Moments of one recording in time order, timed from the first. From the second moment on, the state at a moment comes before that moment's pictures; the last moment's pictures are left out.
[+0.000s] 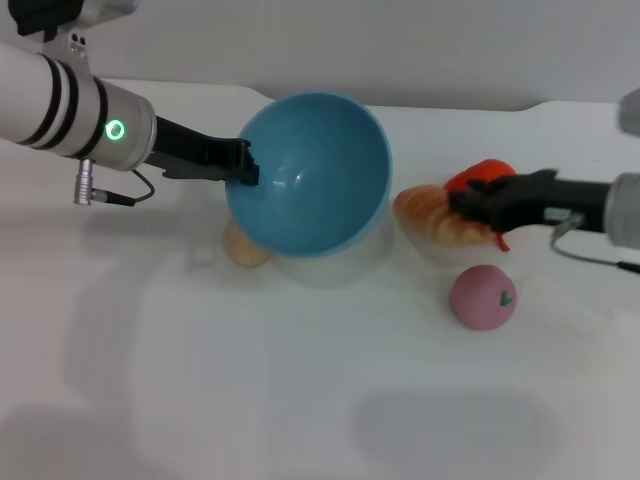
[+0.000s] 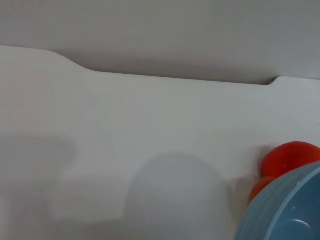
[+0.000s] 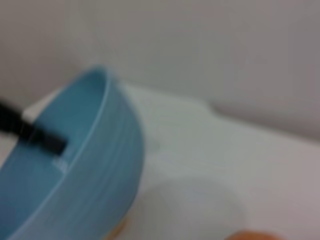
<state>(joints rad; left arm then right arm) -0.57 -2.06 1.22 1.12 2.37 1.24 -2.87 0.45 2.07 -1.36 -0.89 -1.81 -0.91 1.92</state>
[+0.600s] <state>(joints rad) -0.63 -2.06 1.26 1.05 2.37 1.24 -2.88 0.43 2.07 -1.21 -0.94 -1.81 -0.99 1.81</state>
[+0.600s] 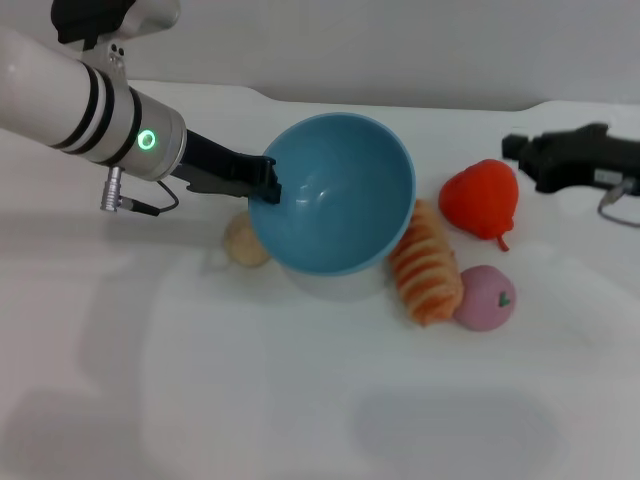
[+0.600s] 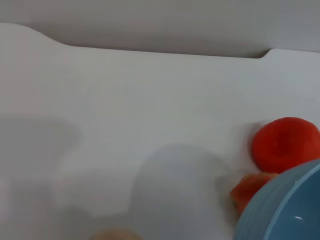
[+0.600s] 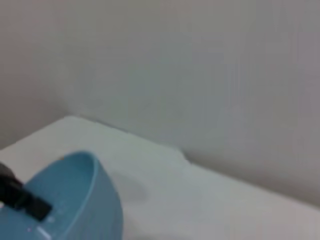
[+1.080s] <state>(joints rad) -0.65 -2.06 1.27 1.04 2.36 1.23 -2.88 0.55 2.07 -1.21 -0.68 -1.85 -0.99 1.97</state>
